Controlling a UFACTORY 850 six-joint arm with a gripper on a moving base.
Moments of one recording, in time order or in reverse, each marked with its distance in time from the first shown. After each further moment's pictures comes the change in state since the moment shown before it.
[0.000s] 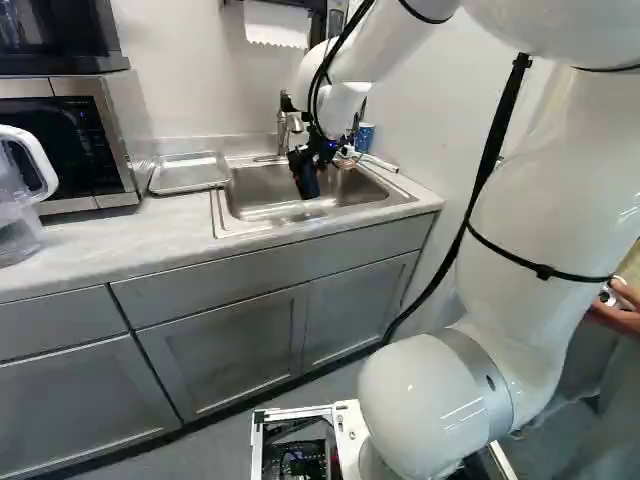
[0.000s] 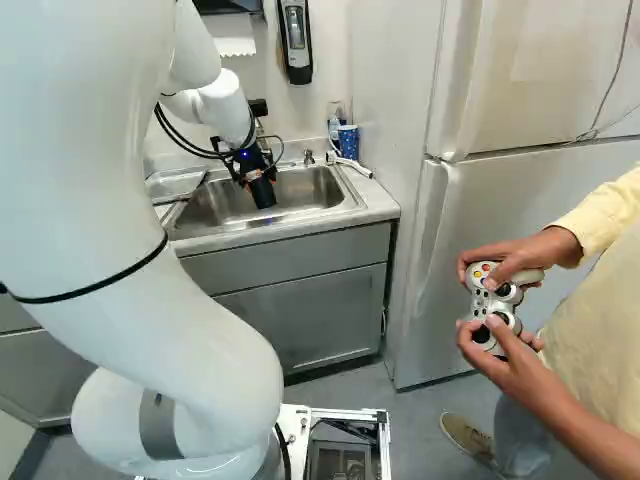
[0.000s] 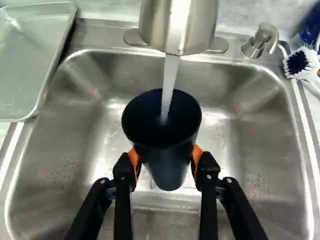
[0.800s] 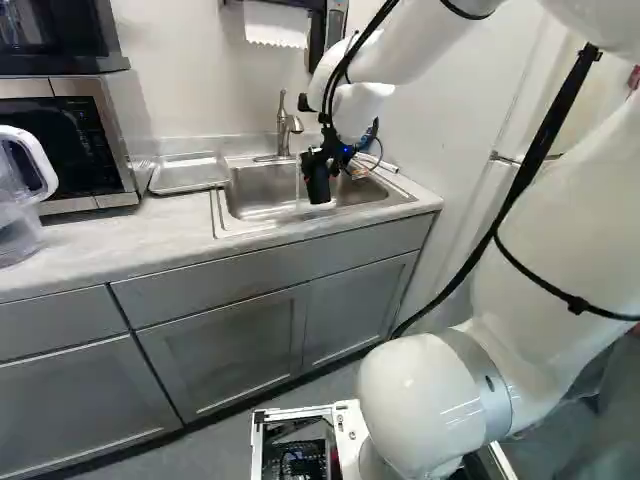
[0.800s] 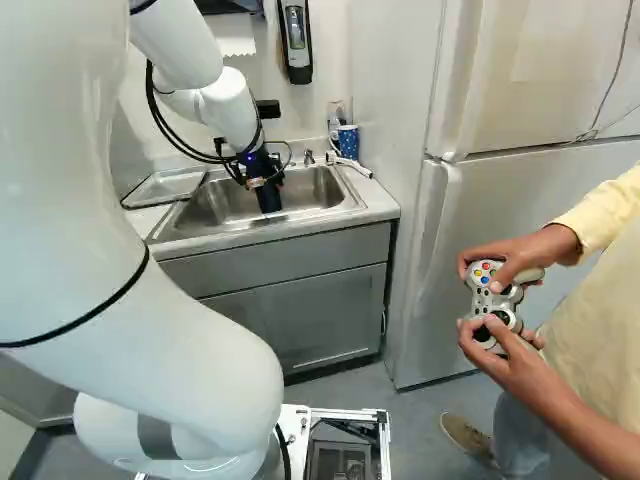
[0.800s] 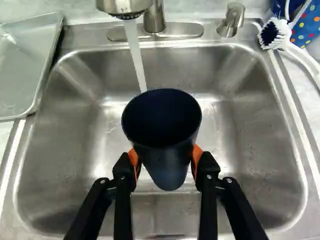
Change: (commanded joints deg) arm -3.3 6.9 7.0 3.1 0.3 0.0
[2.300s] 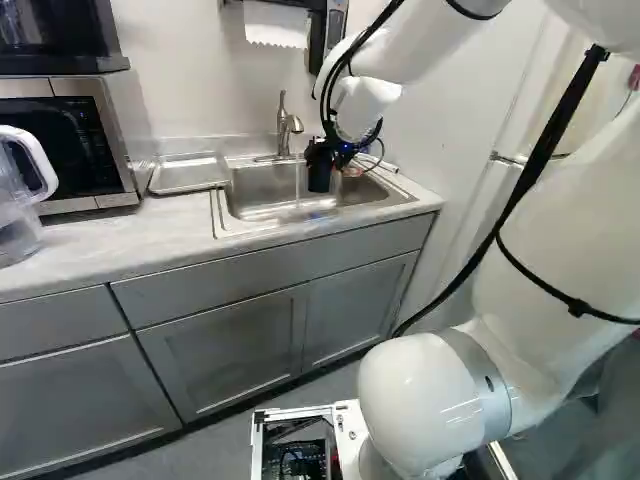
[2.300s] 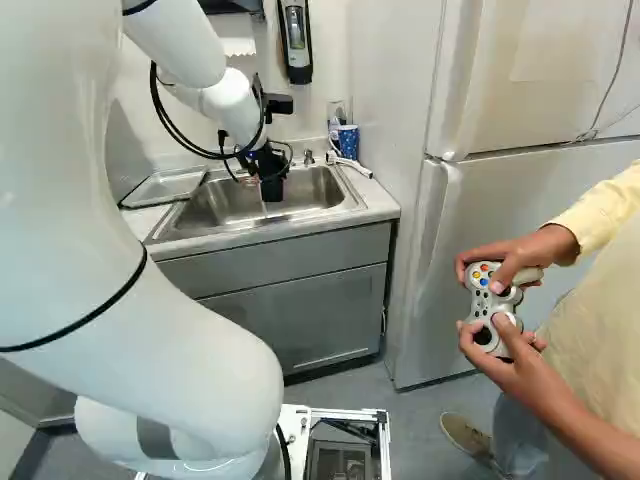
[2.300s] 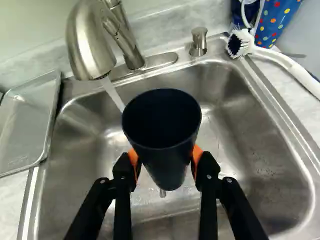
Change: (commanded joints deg) arm -1.4 0.9 0.9 13.8 6.2 0.0
